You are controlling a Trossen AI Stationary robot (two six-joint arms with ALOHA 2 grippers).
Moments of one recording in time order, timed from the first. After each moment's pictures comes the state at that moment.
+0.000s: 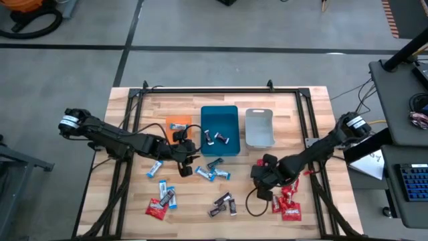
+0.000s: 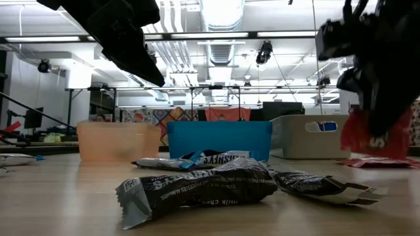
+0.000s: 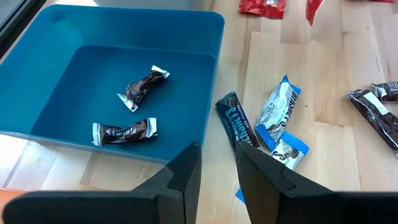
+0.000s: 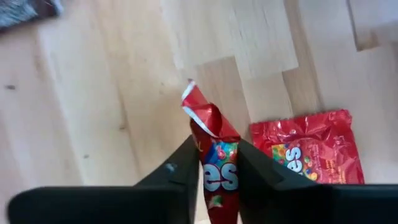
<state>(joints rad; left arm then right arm) -0.24 1.34 0.83 -0.28 -0.36 -0.27 0.49 1.57 0.92 -0.65 0.15 0.72</state>
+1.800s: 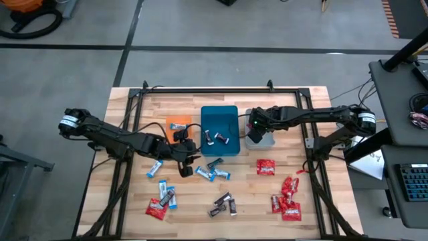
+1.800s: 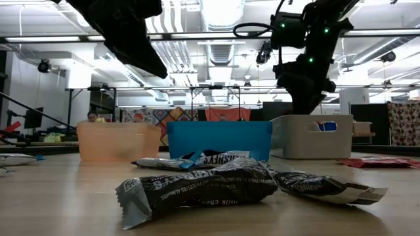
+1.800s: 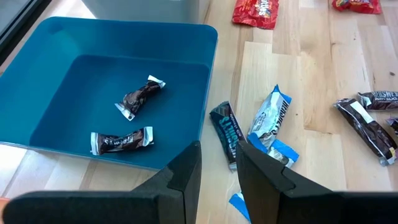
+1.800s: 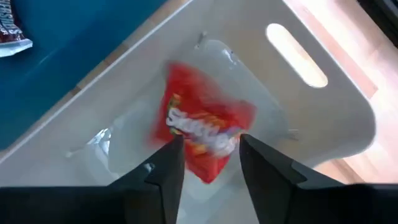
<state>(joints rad) -0.24 1.34 0.87 -0.31 -0.35 -0.27 -0.26 1.43 0.93 -0.74 0.29 0.46</state>
